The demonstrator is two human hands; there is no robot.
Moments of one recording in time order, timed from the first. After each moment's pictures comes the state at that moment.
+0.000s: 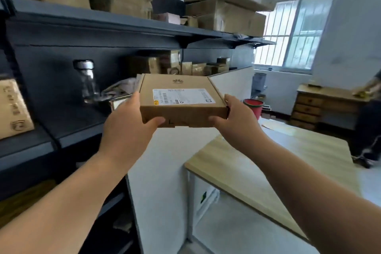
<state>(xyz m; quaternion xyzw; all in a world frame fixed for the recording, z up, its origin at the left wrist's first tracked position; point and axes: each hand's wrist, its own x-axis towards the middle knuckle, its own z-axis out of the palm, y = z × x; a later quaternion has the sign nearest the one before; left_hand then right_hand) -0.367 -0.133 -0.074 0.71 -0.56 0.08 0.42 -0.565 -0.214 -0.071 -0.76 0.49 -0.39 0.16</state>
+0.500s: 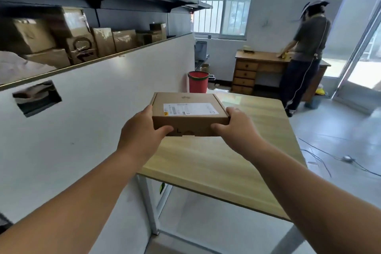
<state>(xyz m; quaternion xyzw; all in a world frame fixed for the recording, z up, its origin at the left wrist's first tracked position) -0.461 -0.369 -0.173 0.62 -0.71 -0.10 0.33 -0.677 -0.365 -0.174 -0.61 0.68 -0.37 0.17</state>
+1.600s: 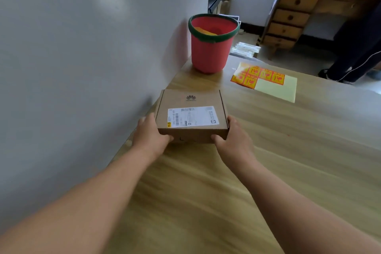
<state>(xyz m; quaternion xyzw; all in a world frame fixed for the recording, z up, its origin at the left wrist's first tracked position) -0.589 -0.951 -0.438 0.74 -0.57 -0.29 0.21 -0.784 -0.923 -0.433 -0.56 0.74 -0.25 0.27</state>
